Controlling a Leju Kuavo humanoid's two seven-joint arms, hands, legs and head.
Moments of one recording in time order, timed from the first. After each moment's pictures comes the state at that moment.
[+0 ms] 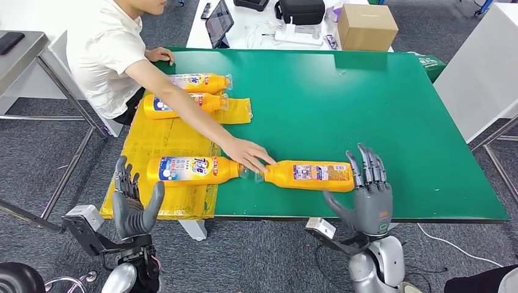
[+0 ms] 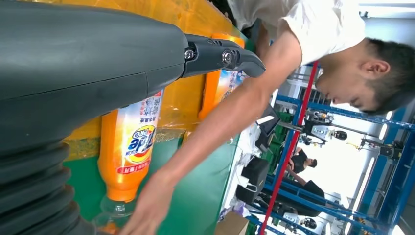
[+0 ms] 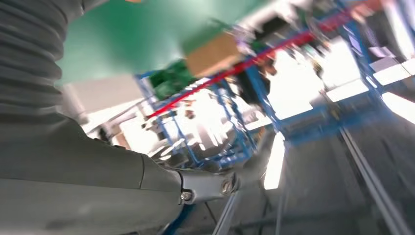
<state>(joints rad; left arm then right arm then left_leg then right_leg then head) 0.05 -0.08 -0.32 -1.64 0.26 0.52 -0.45 -0.01 0.14 -0.13 -1.43 1.12 -0.70 -0.70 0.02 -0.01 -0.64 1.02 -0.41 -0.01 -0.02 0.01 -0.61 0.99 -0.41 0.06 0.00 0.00</state>
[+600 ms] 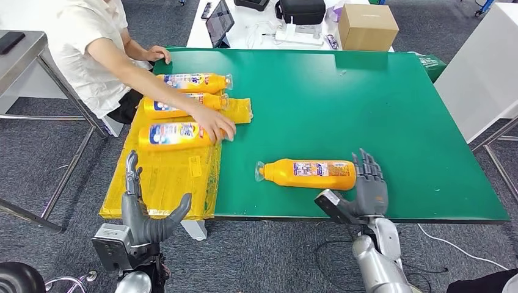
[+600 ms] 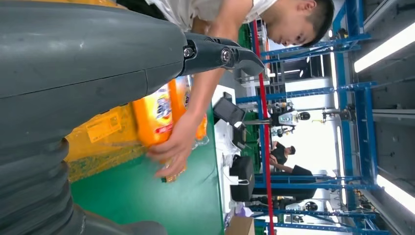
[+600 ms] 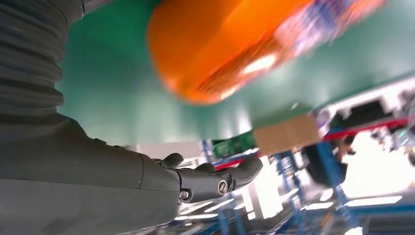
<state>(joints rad) 0.06 -0.08 -0.40 -1.66 -0.08 0.58 -0.51 -0.30 0.02 -0.16 -0.81 1.17 -0.70 -0.53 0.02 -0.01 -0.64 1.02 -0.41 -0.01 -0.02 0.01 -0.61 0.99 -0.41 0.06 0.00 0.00</state>
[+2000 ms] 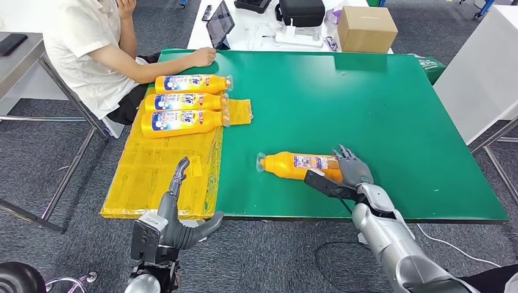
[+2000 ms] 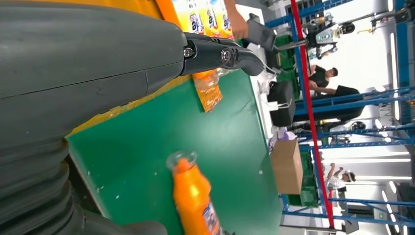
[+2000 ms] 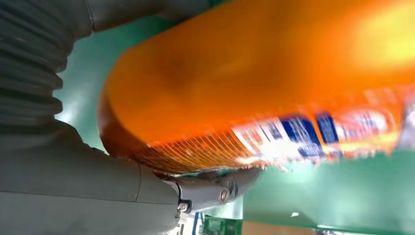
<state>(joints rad) 0.06 -0.07 -0.45 -1.63 -0.17 0.35 -0.30 -0.55 -0.15 0.30 -0.62 1.03 -0.21 -0.13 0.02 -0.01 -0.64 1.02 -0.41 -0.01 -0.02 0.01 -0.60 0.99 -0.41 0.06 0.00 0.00</state>
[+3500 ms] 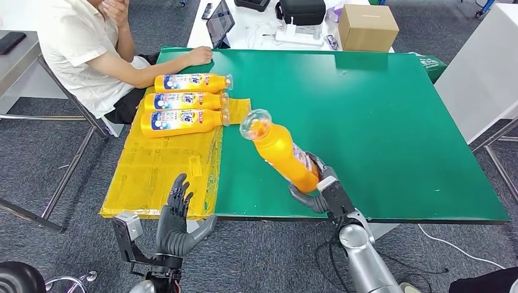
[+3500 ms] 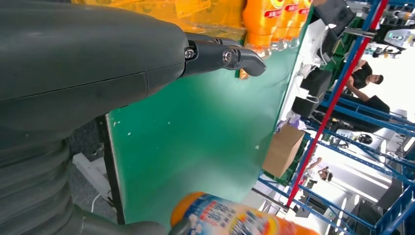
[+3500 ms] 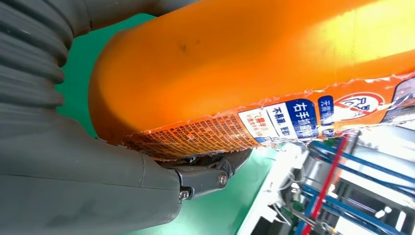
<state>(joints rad) 0.09 -0.07 -0.46 -1.57 0.34 0.29 -0.35 -0.23 0.00 0.21 -1.12 0.21 -0.03 -0.61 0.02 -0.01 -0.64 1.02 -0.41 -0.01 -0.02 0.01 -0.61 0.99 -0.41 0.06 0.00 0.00</state>
